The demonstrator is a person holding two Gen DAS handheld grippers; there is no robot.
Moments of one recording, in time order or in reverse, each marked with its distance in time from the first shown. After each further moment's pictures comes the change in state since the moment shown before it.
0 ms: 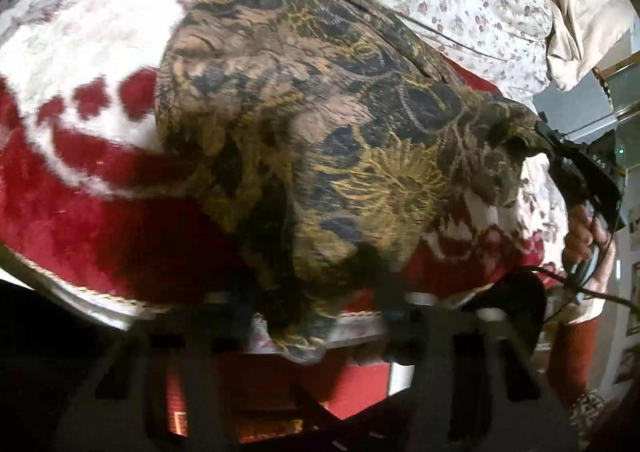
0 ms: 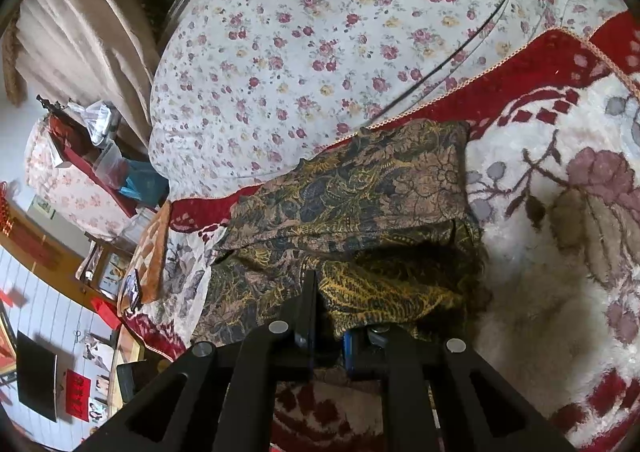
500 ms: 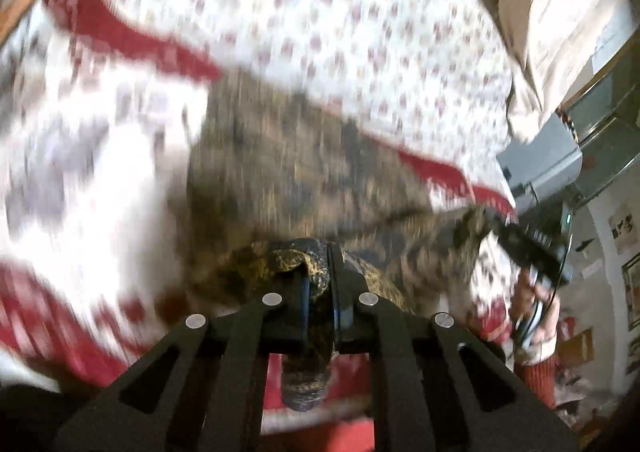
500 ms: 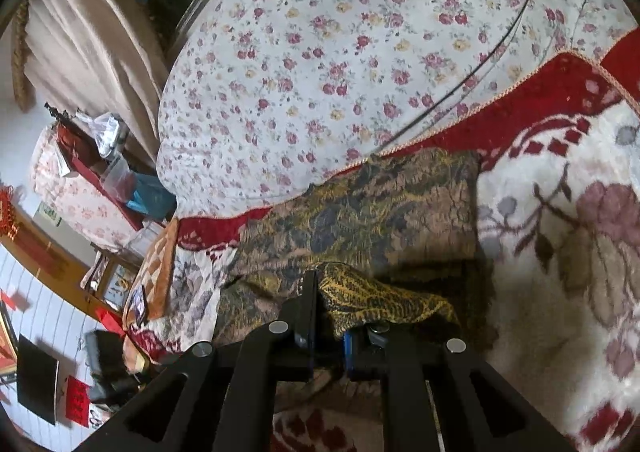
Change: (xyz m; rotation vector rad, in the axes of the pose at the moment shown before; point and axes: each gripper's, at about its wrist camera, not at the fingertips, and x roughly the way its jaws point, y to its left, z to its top) left arm -0.090 -0.014 0.107 0.084 -0.282 -0.065; right arm 0.004 0.003 0.034 -0.011 -0.077 0.031
